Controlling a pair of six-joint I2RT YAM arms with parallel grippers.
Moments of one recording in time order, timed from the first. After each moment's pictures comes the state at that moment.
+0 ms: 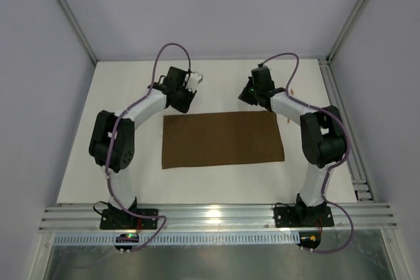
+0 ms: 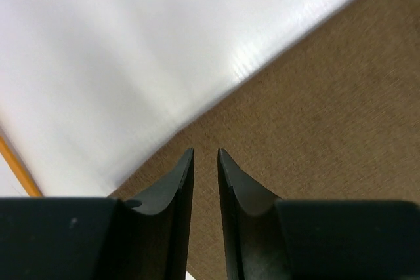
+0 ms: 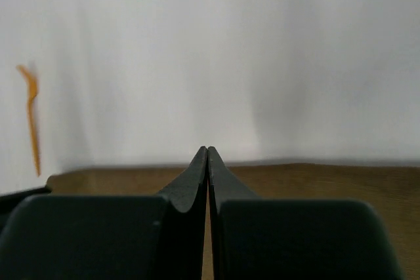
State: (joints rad) left arm -0.41 1.90 1.41 -0.47 0.09 0.18; right arm 0.29 1.89 1.25 -0.10 0.00 0.73
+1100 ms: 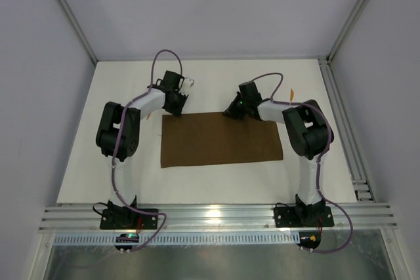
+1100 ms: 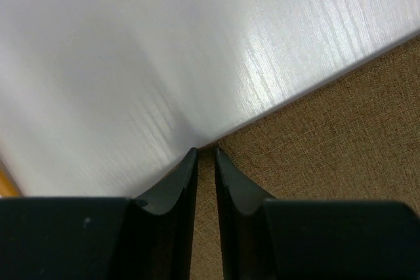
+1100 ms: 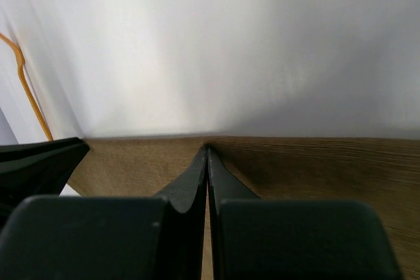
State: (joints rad) left arm -0.33 2.05 1.45 -0.46 0.06 0.15; right arm 0.42 2.05 1.23 0.03 -0.17 0.95
